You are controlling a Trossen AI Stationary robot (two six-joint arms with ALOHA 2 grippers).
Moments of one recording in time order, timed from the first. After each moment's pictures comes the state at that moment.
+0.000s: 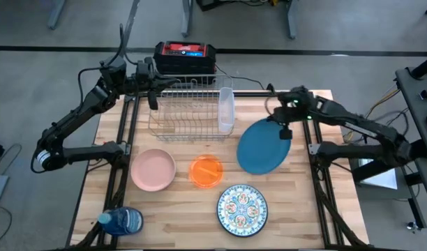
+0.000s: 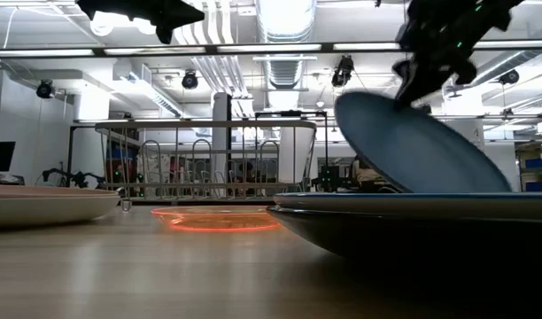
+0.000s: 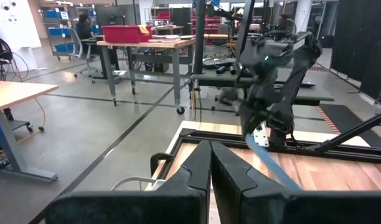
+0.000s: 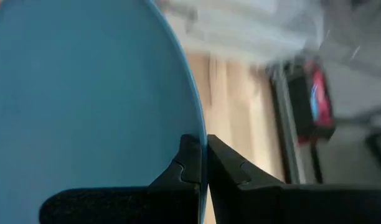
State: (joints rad) left arm 0.83 1.01 1.04 -0.12 0.61 0.09; right arm -0.57 0.93 0.81 -0.64 -0.19 -0.68
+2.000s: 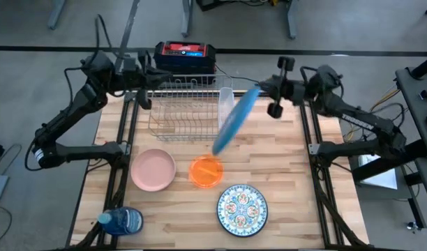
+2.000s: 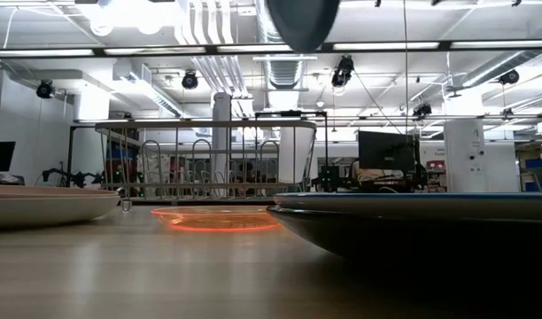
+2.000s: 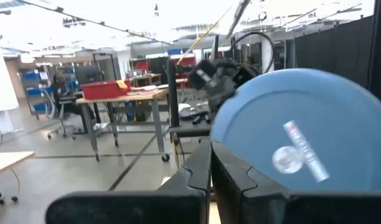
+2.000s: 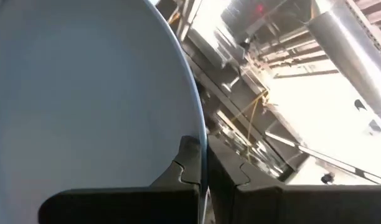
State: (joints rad) left arm 0.71 1.01 1.24 -0.08 0.61 0.04; right arm -0.55 1.12 1.06 0.39 -0.62 -0.67
